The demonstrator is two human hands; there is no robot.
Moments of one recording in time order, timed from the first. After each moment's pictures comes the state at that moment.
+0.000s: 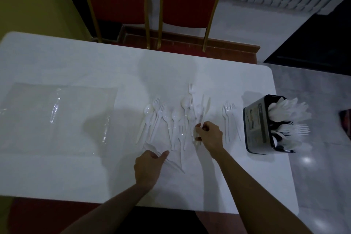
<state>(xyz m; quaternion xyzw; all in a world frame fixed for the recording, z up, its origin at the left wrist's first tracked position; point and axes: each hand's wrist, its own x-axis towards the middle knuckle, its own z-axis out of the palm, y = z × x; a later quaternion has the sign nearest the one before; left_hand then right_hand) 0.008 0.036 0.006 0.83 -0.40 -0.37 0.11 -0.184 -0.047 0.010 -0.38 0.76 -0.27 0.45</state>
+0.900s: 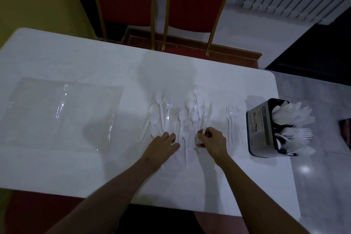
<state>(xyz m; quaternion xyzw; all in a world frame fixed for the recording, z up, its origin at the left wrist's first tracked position) 0.026 -0.006 -0.010 0.45 -0.89 -0.09 0.05 -0.180 -0.029 0.012 -0.41 0.73 -0.27 0.48</state>
